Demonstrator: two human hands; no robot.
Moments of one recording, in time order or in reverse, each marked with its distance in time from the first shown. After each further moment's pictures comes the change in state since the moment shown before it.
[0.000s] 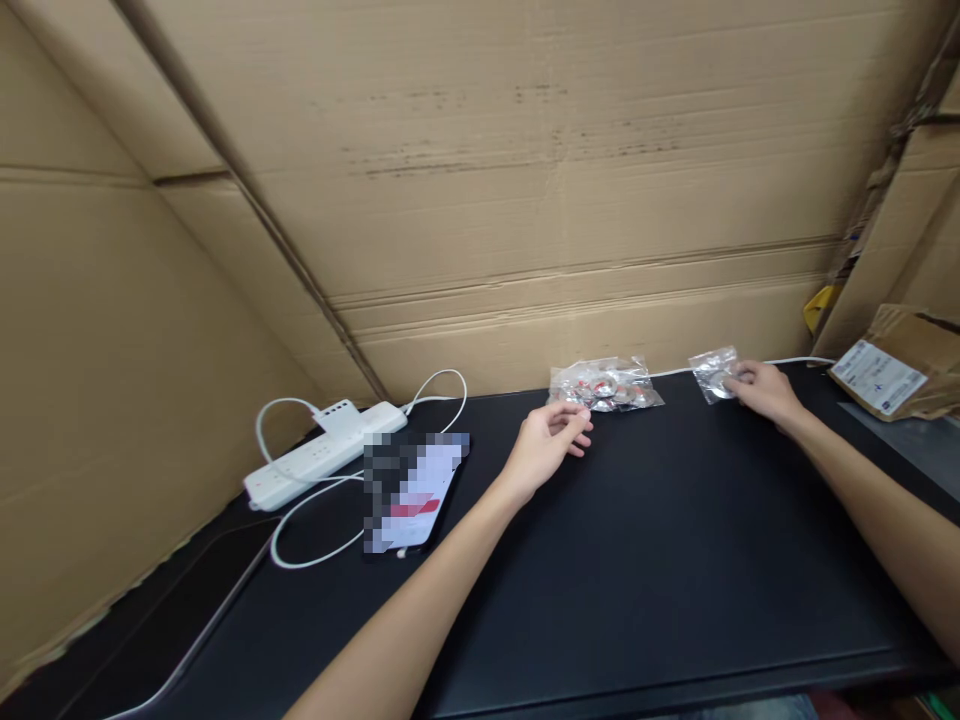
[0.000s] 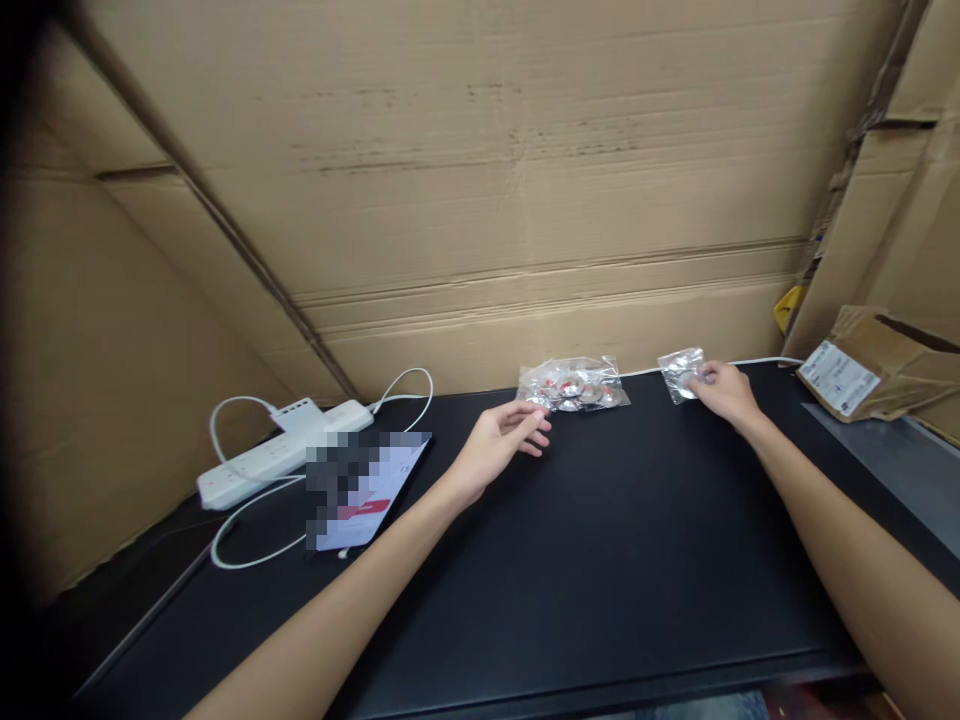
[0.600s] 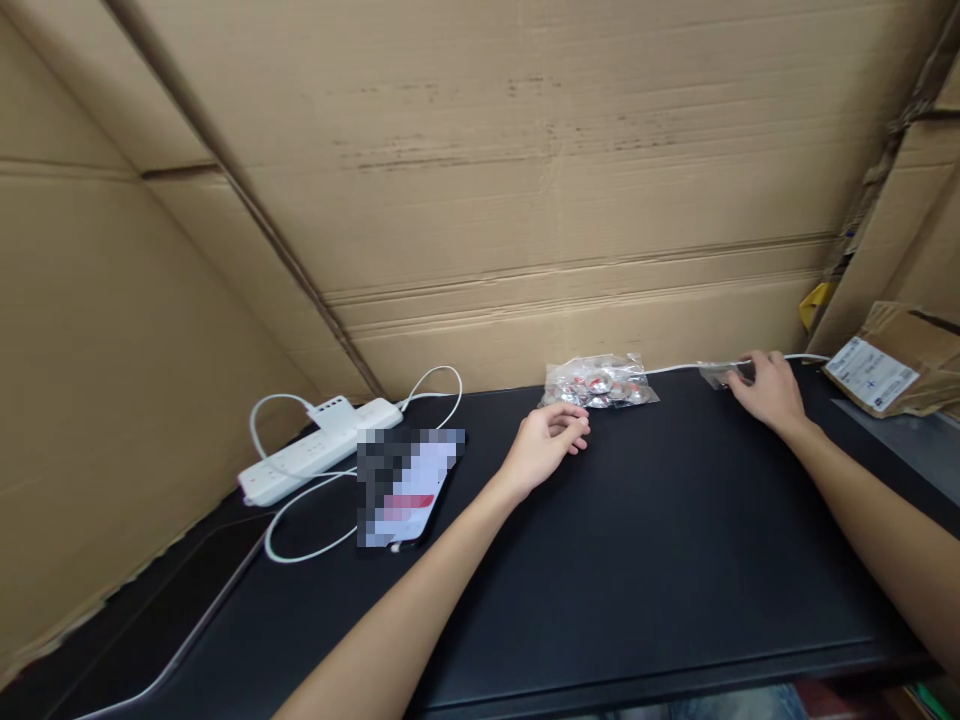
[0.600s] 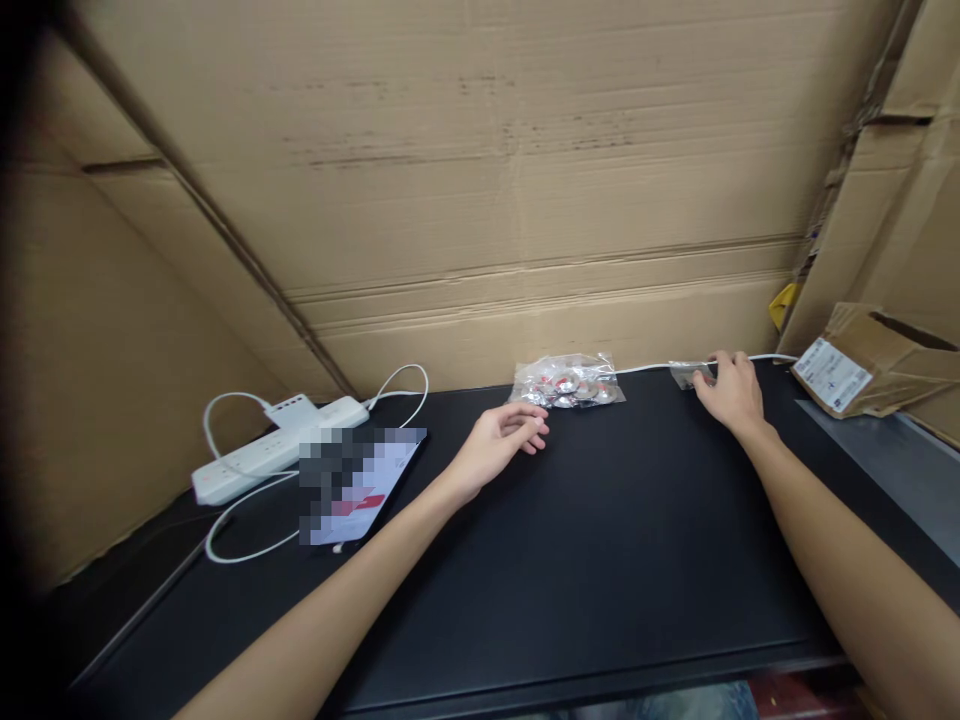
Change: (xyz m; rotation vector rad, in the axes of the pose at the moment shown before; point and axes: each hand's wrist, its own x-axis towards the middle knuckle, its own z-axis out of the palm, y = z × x) left_hand 0.000 -0.002 0.002 0.070 -0.031 0.002; right_hand 0.012 0.041 0.009 -0.471 0.254 -0.281
